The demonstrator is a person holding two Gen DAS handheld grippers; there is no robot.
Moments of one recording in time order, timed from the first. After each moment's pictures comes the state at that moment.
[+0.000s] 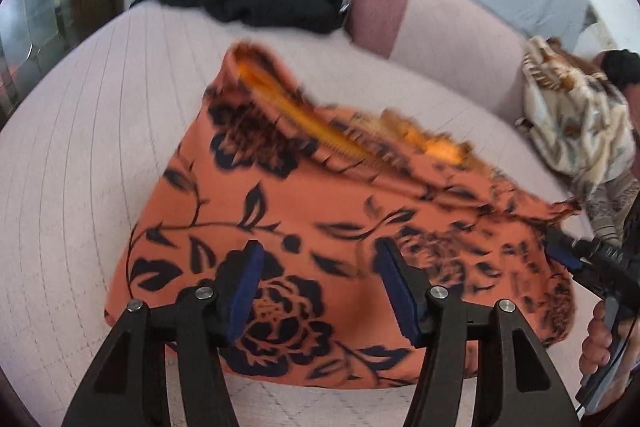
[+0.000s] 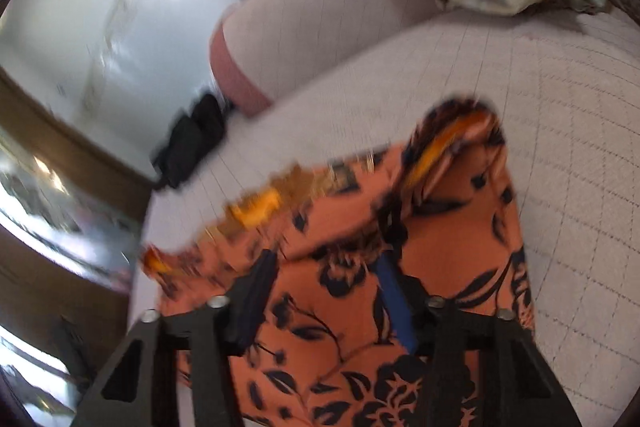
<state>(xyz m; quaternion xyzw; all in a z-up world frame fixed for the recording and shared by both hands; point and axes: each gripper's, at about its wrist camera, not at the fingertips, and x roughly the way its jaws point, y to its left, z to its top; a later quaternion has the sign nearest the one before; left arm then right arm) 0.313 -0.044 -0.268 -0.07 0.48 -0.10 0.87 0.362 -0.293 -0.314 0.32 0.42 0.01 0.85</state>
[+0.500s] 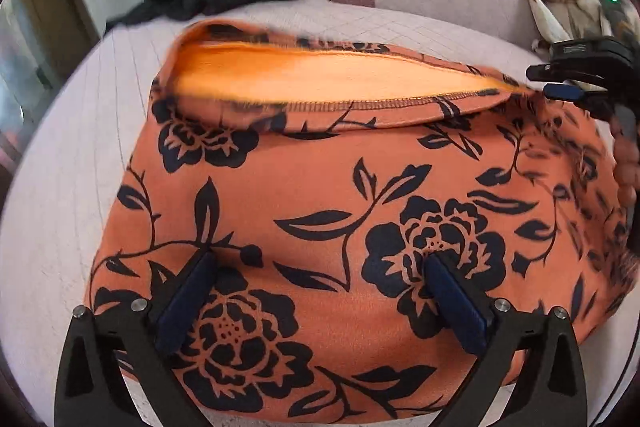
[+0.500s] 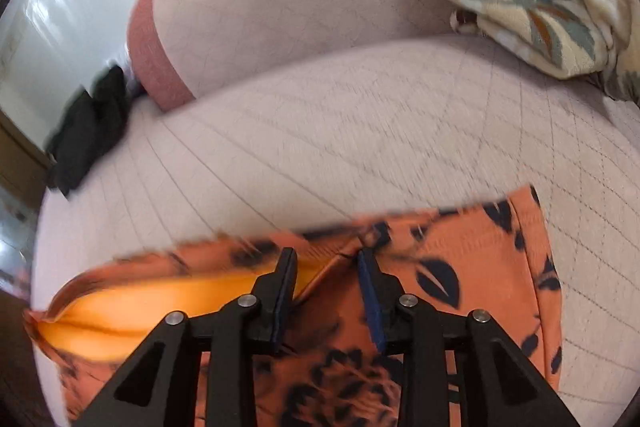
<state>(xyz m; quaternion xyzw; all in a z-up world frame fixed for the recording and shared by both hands) 0.323 -0.090 -0.291 0.06 0.50 -0.10 0.86 0.496 -0.279 -0.330 0.22 0.45 -0.11 0.86</state>
